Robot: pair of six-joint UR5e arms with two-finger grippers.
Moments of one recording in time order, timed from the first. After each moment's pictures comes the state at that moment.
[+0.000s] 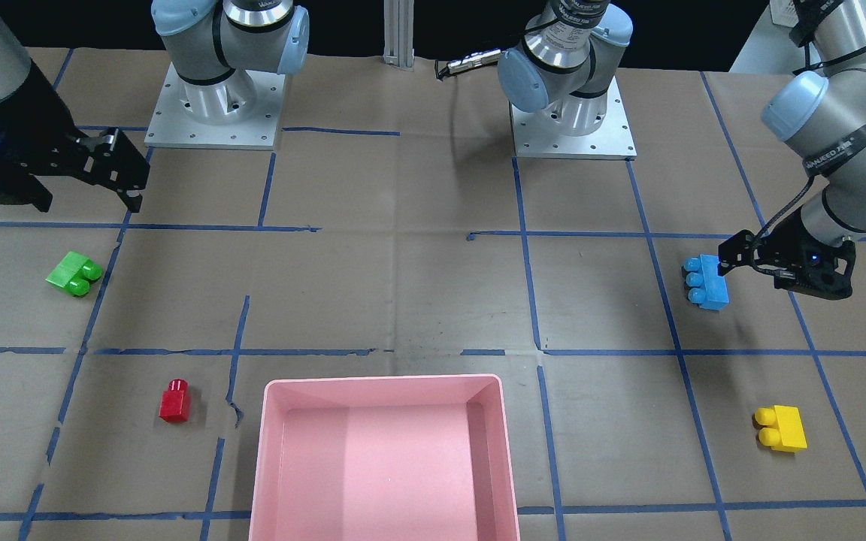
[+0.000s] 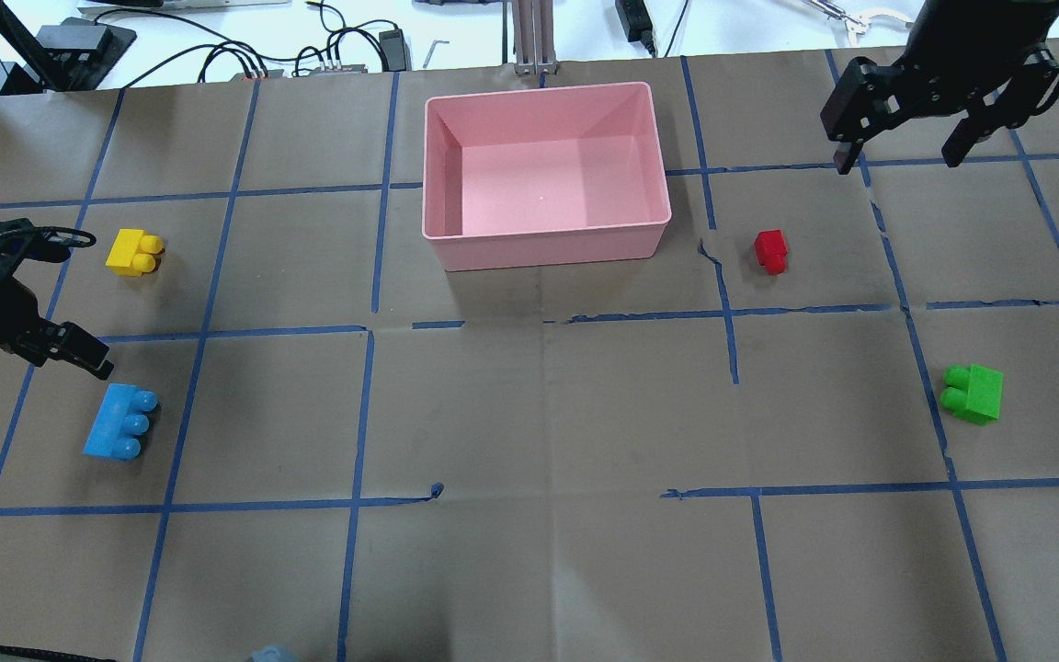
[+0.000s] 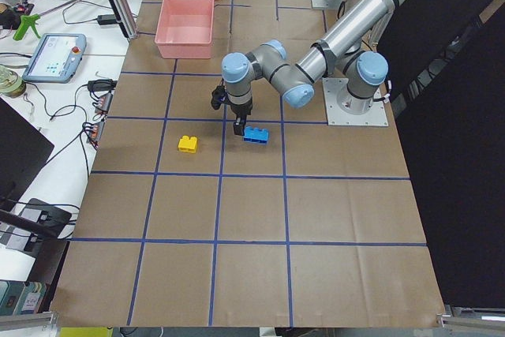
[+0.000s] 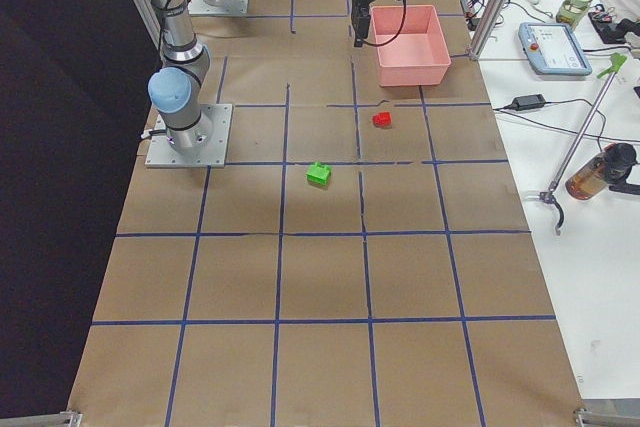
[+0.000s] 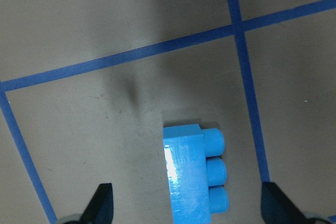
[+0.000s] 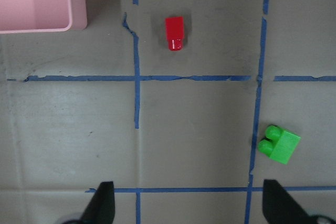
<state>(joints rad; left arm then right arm) -0.93 -1.78 -1.97 -1.04 1.62 0.87 1.40 -1.50 1.44 -1.47 -1.59 -0.15</state>
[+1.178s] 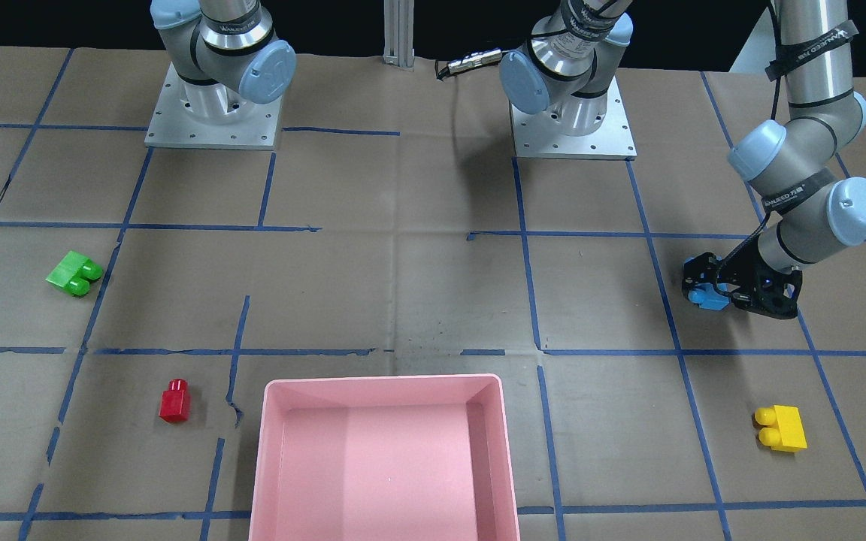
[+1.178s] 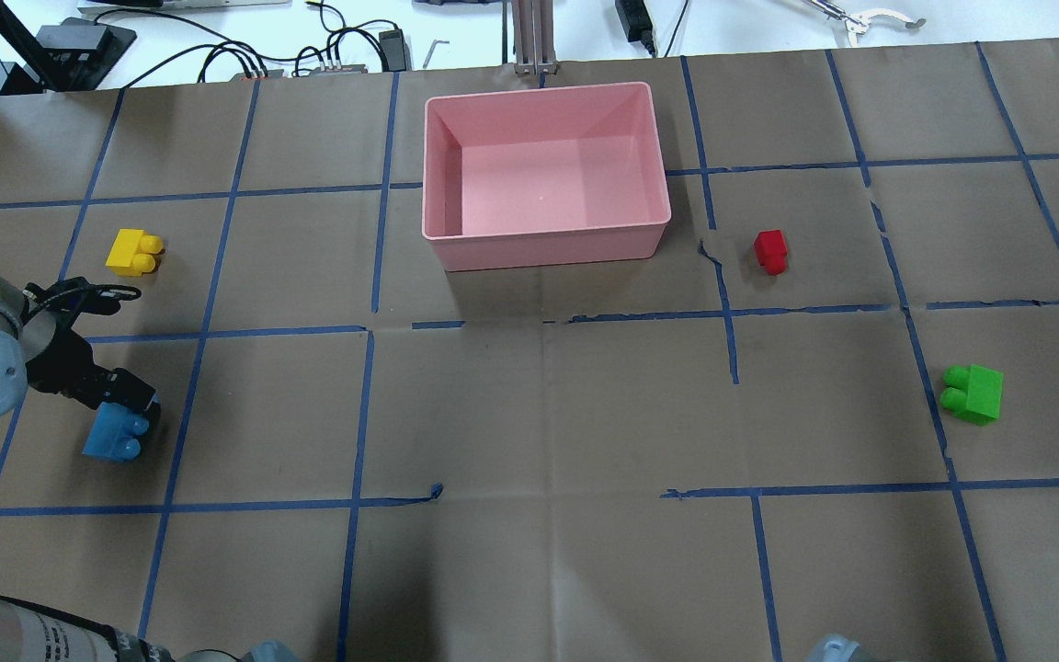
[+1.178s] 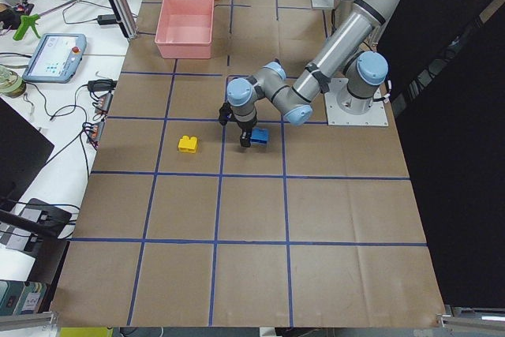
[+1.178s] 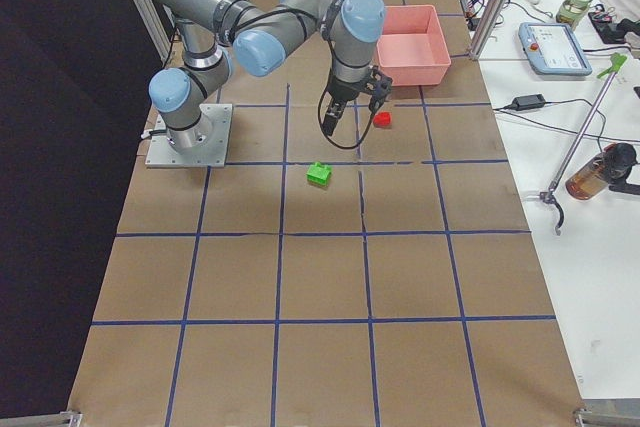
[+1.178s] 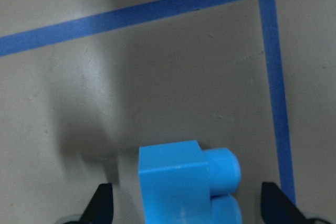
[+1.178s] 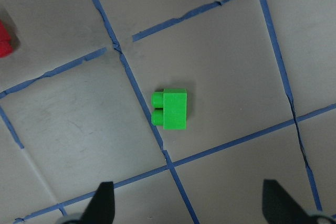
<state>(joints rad) -0.92 -1.90 -2.06 -0.91 1.60 0.87 0.93 -1.52 1.63 -1.55 -1.60 -0.26</state>
